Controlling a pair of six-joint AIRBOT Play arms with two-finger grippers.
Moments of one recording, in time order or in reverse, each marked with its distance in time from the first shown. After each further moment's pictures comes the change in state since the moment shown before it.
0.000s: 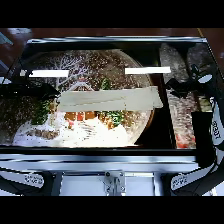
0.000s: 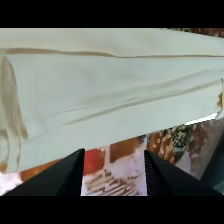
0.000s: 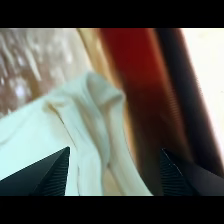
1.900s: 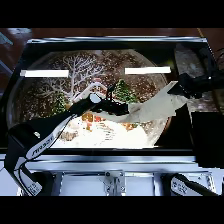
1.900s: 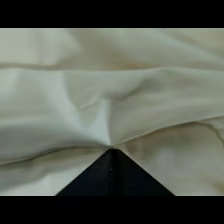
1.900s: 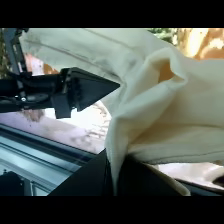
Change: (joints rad) left arm -0.955 -0.231 0.033 -0.310 0.578 -0.126; right arm 0.031 0.523 0.001 0.033 0.658 0.074
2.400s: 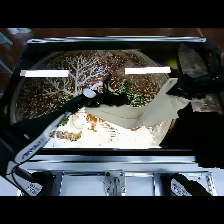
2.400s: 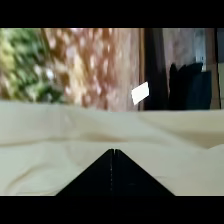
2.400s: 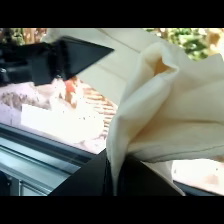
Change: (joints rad) left arm 0.110 0.152 0.000 -0.078 0.069 0.118; right arm 0.145 0.110 0.000 -0.067 -0.053 0.058
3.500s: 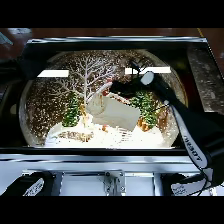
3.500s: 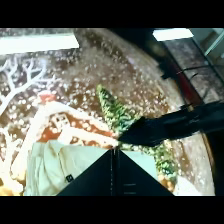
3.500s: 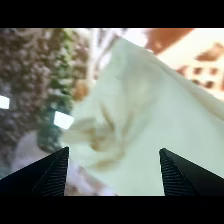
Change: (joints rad) left arm 0.529 0.800 -0.106 0.418 -0.391 -0.046; right arm 0.423 -0.495 0.000 -0.002 -0.578 0.084
